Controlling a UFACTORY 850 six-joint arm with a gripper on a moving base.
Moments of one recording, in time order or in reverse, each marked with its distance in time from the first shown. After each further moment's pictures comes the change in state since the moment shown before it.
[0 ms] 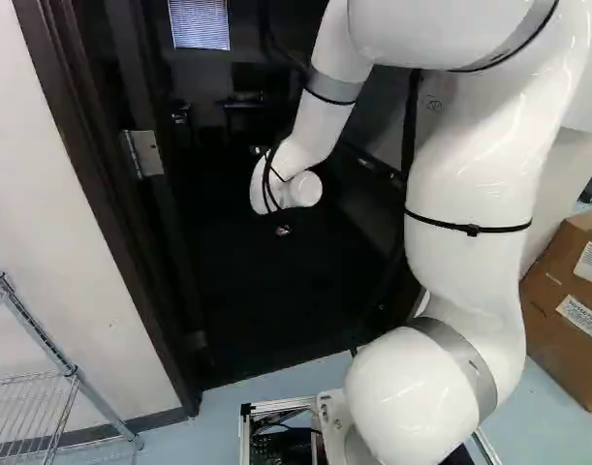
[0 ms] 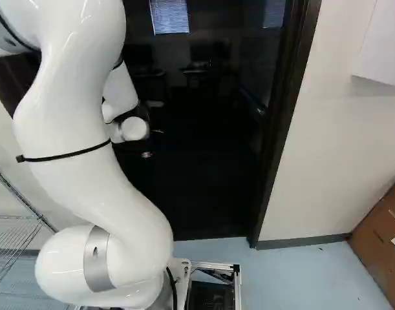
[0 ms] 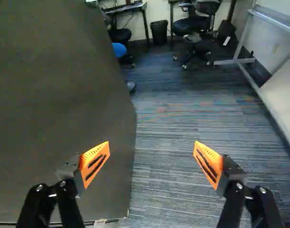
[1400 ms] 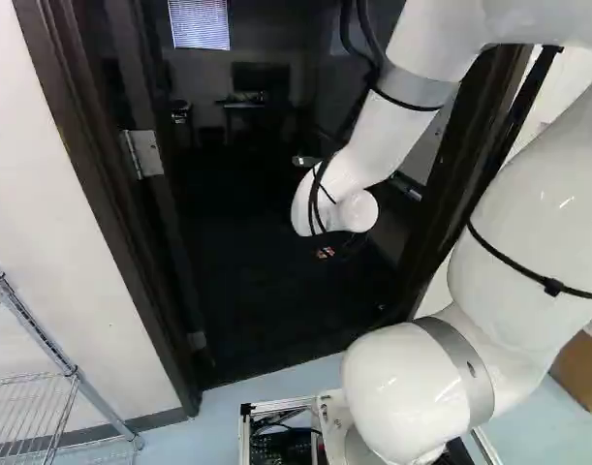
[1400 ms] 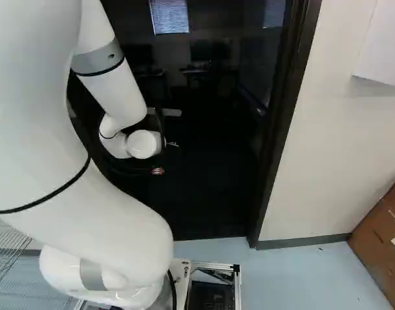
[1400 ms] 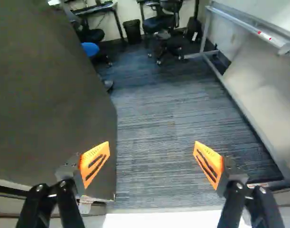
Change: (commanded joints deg) arm -10.6 16.9 18.2 -1.0 0.0 0.0
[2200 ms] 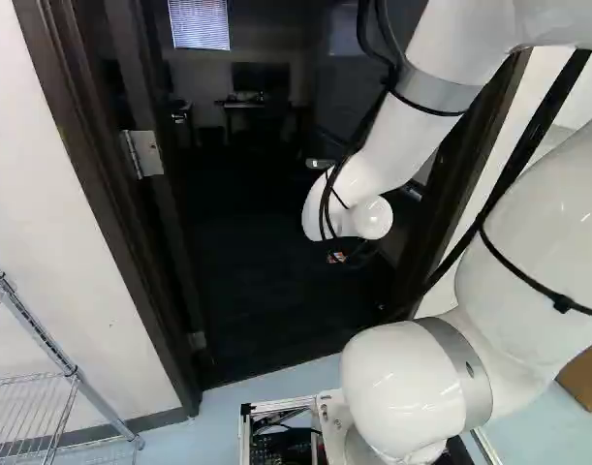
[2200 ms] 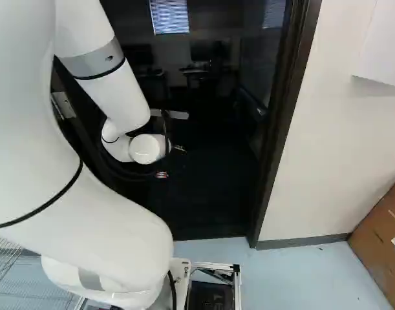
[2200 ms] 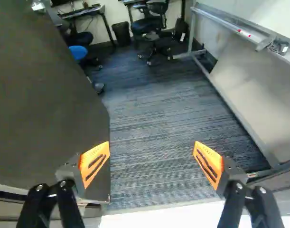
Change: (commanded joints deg) arm -3.2 2.5 2.4 0.0 0.0 0.0
